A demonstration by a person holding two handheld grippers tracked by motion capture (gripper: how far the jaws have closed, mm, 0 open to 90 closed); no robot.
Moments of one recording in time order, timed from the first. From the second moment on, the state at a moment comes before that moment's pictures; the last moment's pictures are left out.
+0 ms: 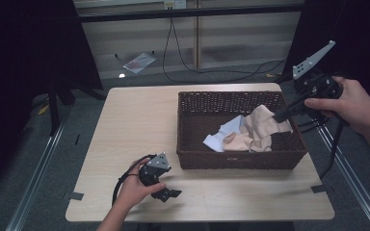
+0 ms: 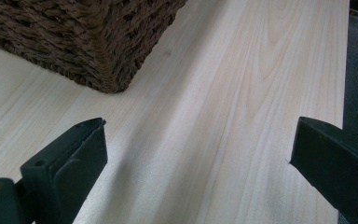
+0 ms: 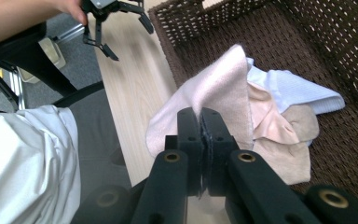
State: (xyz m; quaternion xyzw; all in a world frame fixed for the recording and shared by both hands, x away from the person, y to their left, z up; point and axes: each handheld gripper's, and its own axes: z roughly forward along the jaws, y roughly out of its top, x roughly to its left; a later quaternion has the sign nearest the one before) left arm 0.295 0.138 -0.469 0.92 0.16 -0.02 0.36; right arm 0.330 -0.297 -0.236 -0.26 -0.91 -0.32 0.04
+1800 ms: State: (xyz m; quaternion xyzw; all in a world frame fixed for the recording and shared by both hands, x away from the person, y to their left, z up) left arm 0.295 0.136 -0.473 0.92 0.16 -0.02 0.36; right arm 0.297 -0.273 -0.280 -0.20 -0.94 -0.27 0.07
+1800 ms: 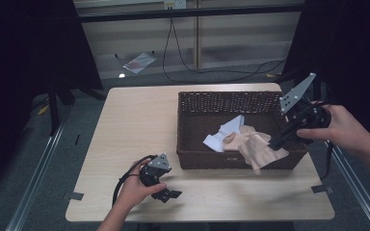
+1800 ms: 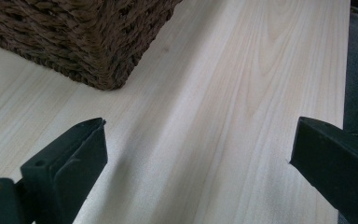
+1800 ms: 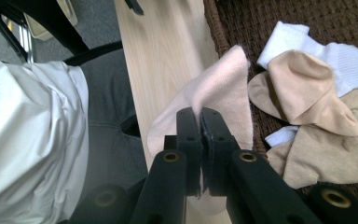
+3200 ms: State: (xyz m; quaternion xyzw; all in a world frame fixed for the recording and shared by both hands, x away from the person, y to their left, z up) left arm 0.295 0.136 -0.473 0.92 0.16 -0.03 0.35; right arm 0.316 -0.255 -0.334 -0.24 -0.93 -0.27 0.03
